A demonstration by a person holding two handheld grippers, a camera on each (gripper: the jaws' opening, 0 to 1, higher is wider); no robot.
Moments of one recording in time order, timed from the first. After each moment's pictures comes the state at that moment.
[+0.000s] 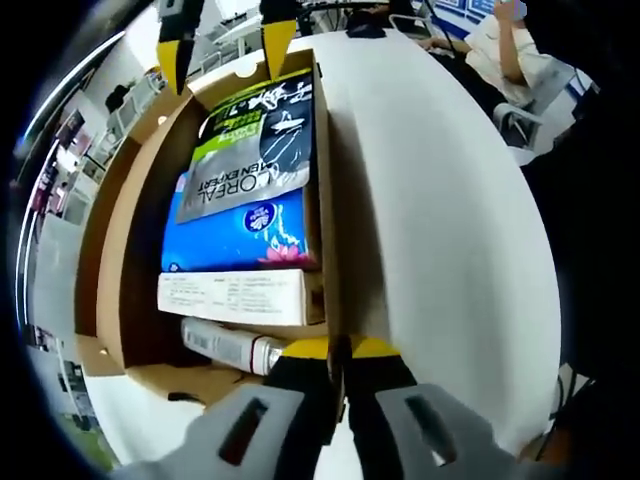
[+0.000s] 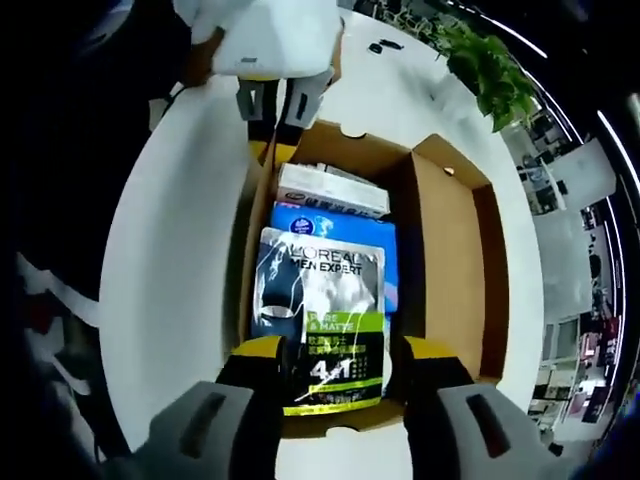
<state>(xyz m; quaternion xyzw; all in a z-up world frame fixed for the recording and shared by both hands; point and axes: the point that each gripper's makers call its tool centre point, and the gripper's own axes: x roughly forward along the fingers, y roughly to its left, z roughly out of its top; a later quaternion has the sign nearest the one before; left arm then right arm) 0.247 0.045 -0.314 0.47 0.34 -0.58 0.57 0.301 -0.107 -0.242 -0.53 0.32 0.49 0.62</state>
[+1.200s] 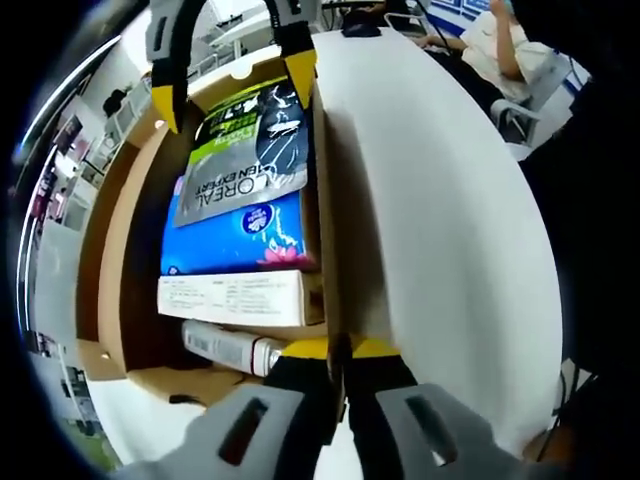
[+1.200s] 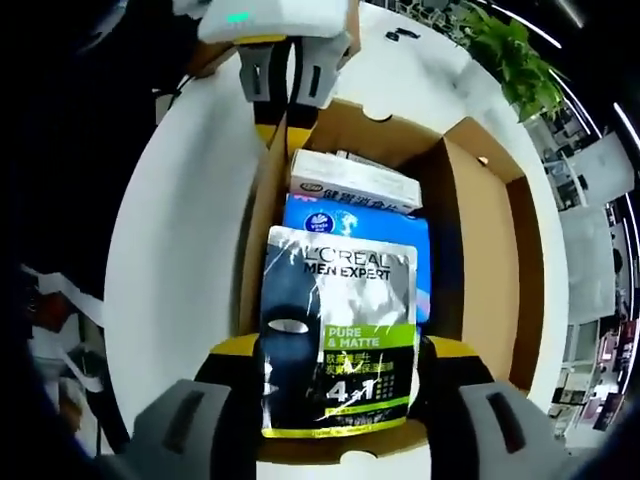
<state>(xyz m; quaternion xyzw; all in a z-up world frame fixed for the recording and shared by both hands) 0.250 0.044 -0.315 0.47 0.34 -0.59 0.57 0.299 -0.099 -0.265 -0.51 0.35 0.51 0.60</state>
